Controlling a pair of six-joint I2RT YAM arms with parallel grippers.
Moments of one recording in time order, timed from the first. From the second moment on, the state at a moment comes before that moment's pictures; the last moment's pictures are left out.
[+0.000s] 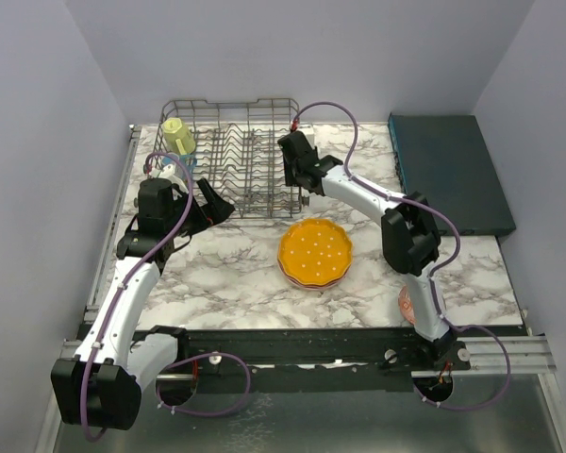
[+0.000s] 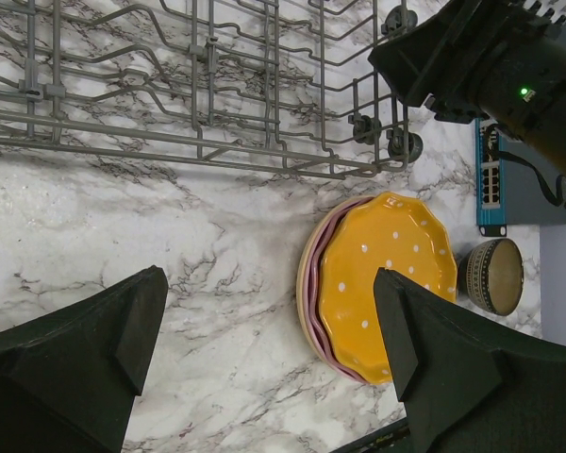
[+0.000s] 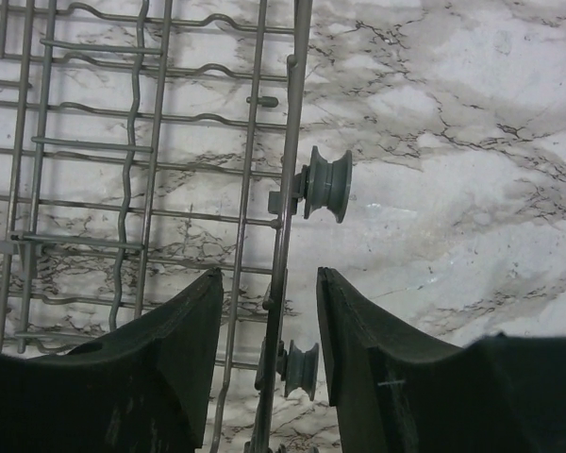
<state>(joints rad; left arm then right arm) -0.11 0.98 0.83 -0.38 0.31 -0.56 0.67 2.17 1.85 -0.43 0.44 0.36</state>
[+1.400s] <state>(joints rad) -0.11 0.98 0.83 -0.38 0.31 -0.56 0.55 2.10 1.64 -0.31 0.37 0.36</state>
